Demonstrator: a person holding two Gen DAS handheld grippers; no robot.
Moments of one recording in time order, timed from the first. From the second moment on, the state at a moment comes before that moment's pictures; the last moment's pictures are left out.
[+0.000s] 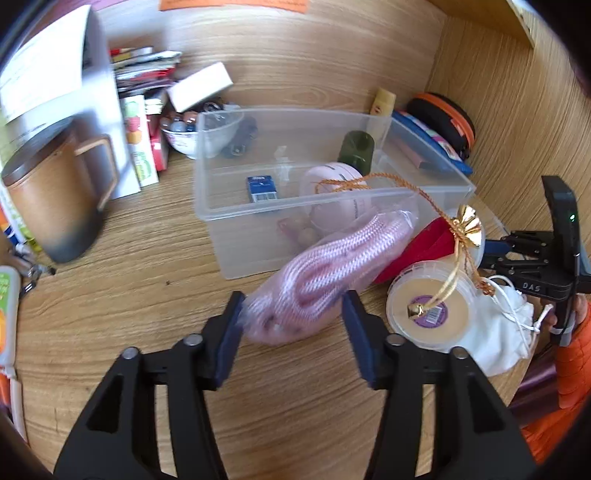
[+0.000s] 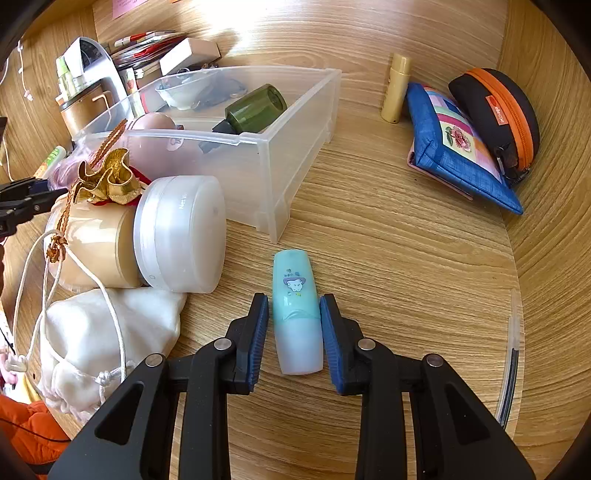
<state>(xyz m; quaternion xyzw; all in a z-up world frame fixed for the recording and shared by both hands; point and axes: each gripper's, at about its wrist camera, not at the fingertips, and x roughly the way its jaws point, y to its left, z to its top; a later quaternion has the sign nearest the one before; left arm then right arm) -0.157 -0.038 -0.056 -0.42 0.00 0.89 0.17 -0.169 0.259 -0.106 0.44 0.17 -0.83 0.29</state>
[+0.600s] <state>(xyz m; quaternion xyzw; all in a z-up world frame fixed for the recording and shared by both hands) -0.164 -0.007 -0.071 -0.42 0.04 0.90 0.14 -0.167 0.257 -0.104 0.44 0.17 -0.83 0.29</state>
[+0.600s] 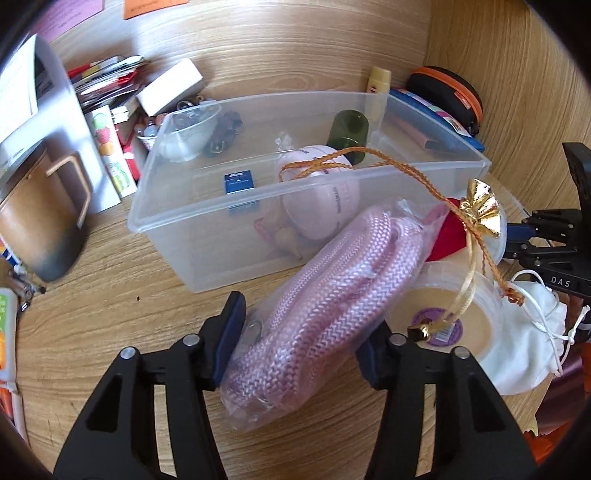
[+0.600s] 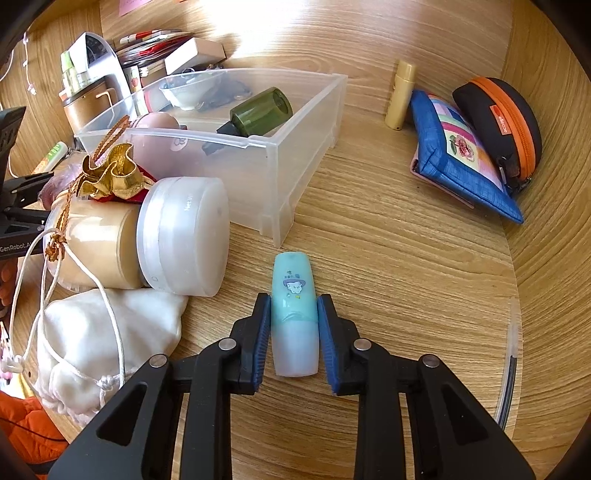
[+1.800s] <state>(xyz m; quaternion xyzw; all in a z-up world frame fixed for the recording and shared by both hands) -0.117 -0.034 0.005 -0.32 0.00 0.94 0.08 -0.146 0.265 -0.033 0.35 0.15 -0.88 0.28</state>
